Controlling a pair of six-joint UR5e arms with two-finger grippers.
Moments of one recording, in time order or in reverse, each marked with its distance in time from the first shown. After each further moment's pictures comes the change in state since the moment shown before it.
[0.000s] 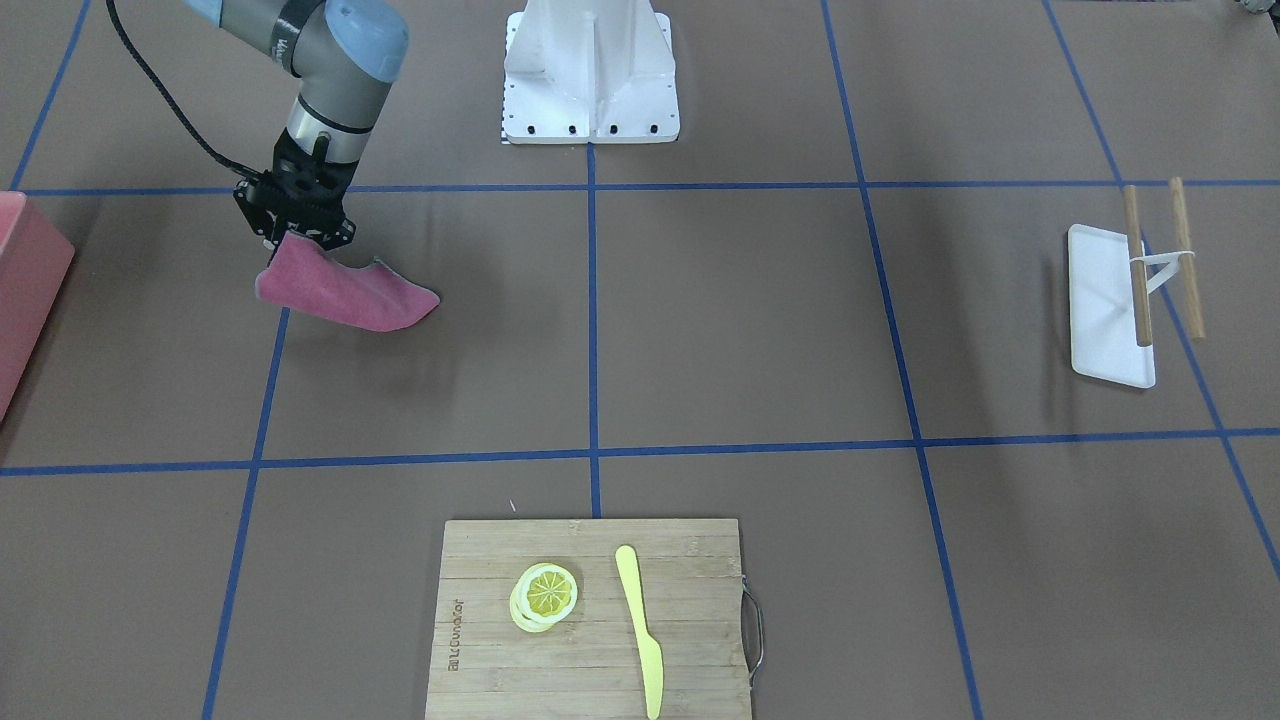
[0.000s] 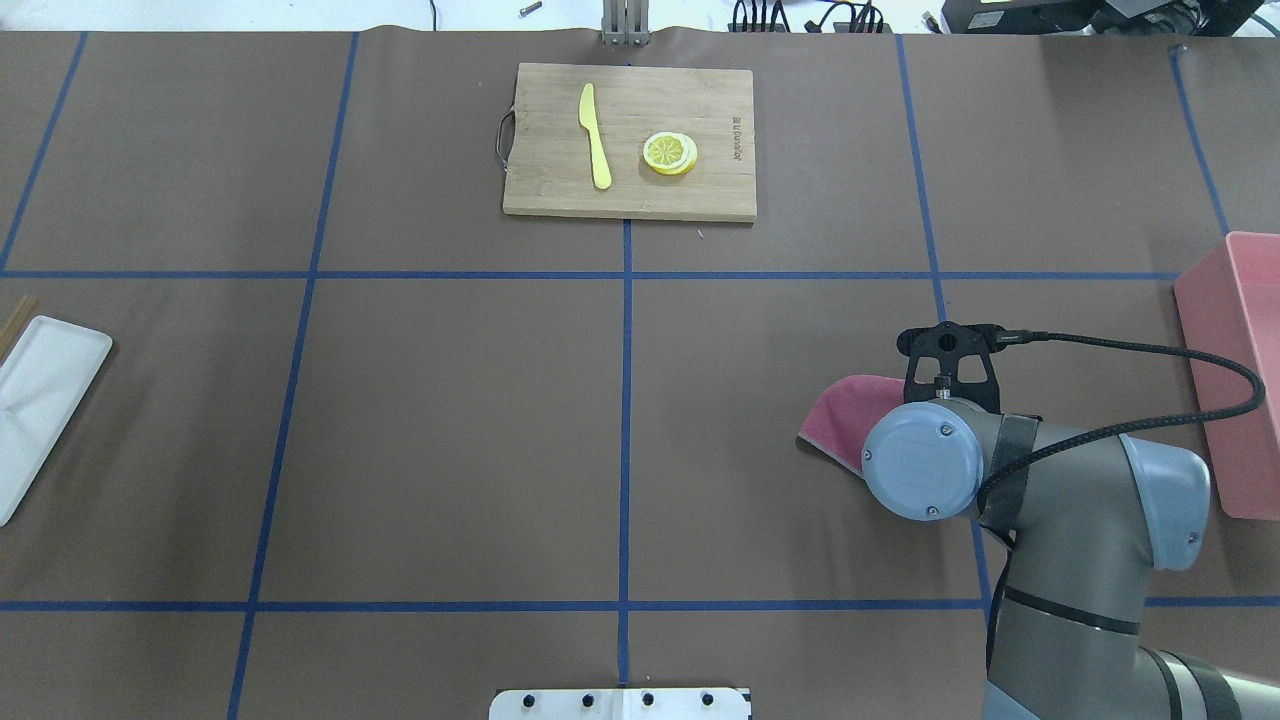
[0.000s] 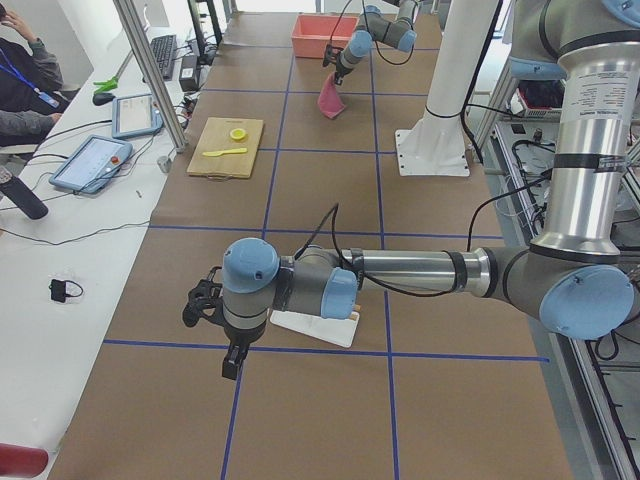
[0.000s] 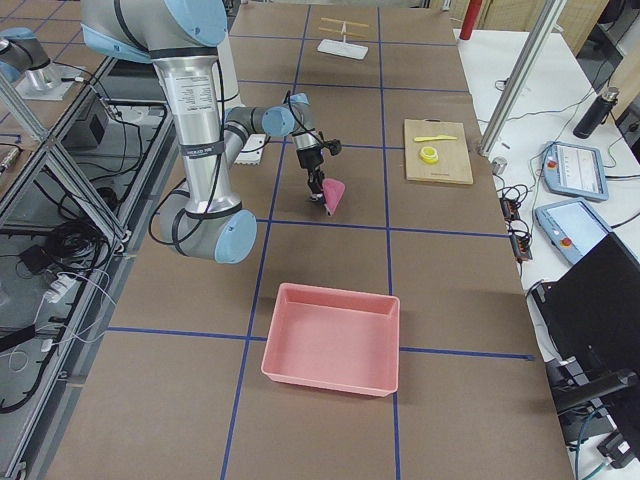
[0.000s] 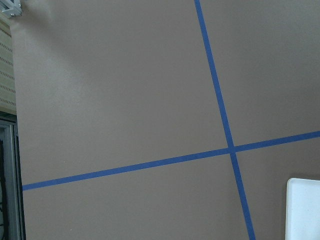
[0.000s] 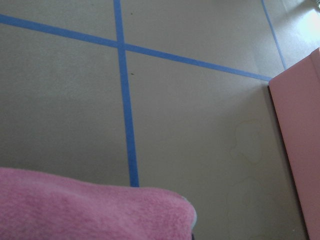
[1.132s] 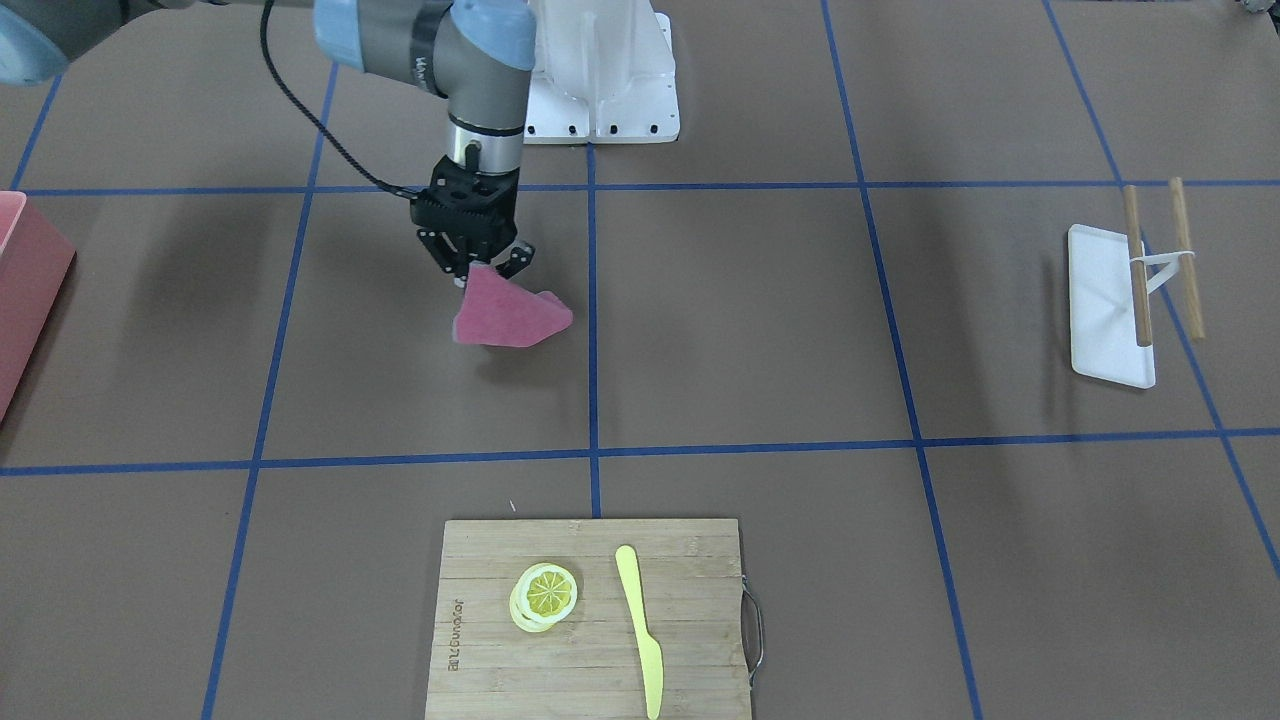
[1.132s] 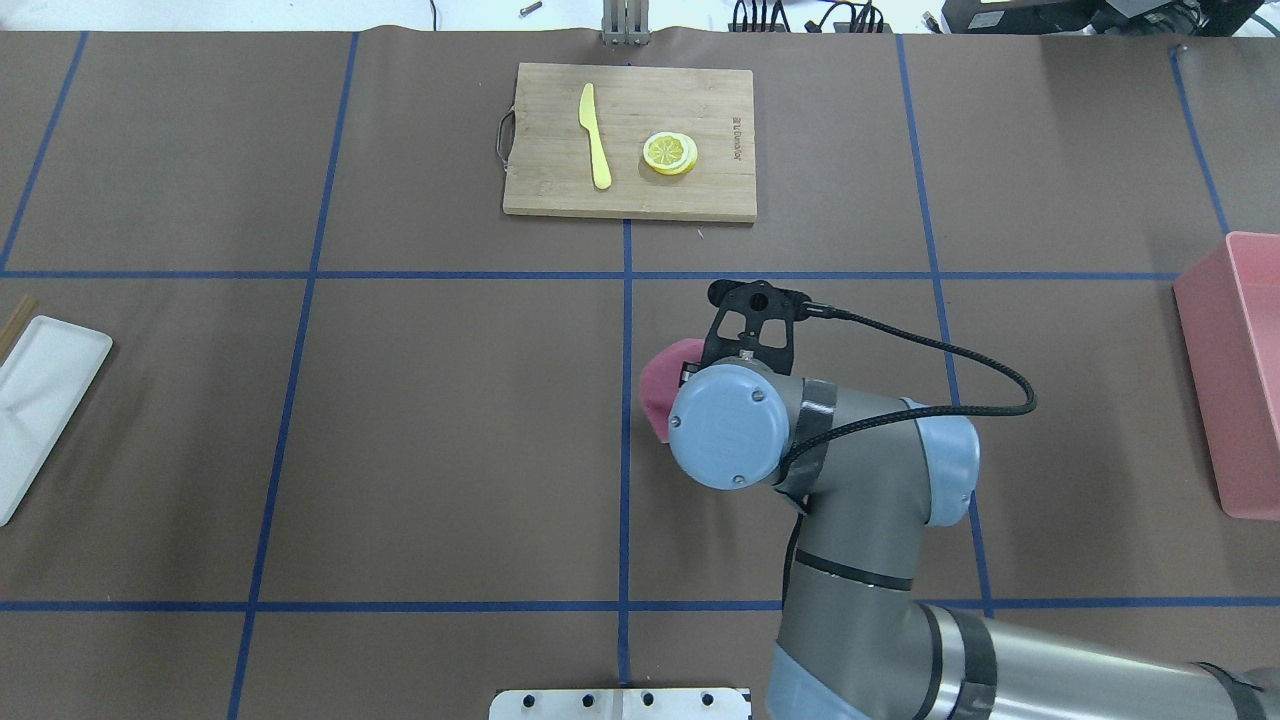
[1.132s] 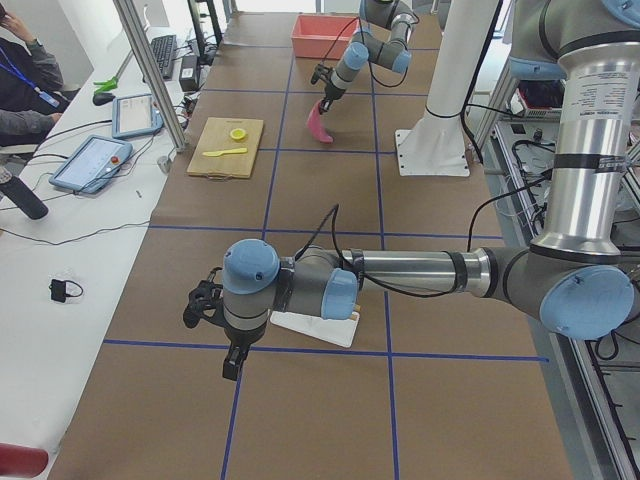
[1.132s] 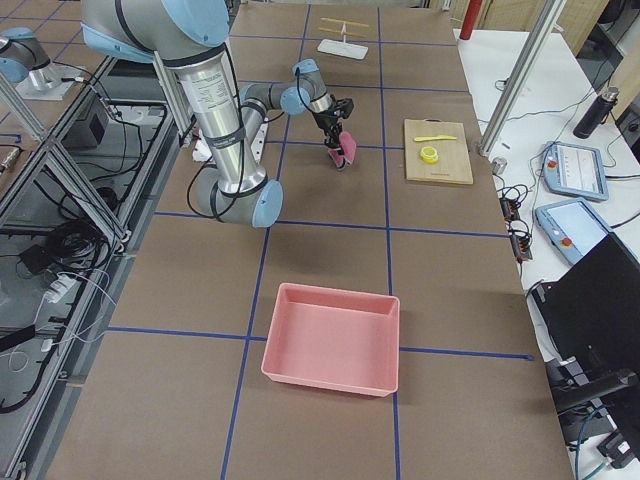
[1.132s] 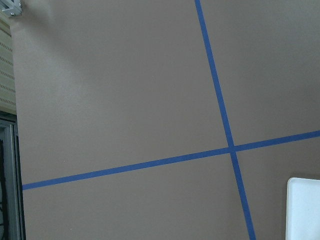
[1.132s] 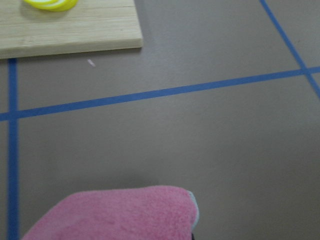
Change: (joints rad) left arm 0.000 0.001 0.001 0.000 0.000 0.000; right arm -0.055 0.389 -0.266 0.311 -0.005 0.254
